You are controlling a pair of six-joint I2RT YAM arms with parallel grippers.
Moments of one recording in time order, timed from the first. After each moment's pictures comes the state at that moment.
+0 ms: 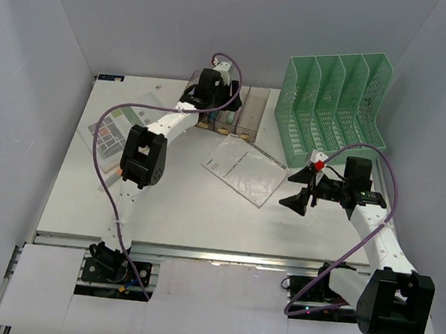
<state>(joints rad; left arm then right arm) -0.42 2.40 2.09 -0.12 0.14 -0.26 0.01 1.07 0.67 -0.41 -1.17 -0.72</state>
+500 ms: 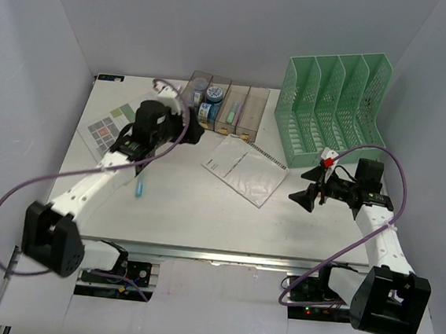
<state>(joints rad) -0.40 1.43 1.16 -0.09 0.10 -0.27 -0.11 1.07 0.67 -0.40 -1.12 -0.72</state>
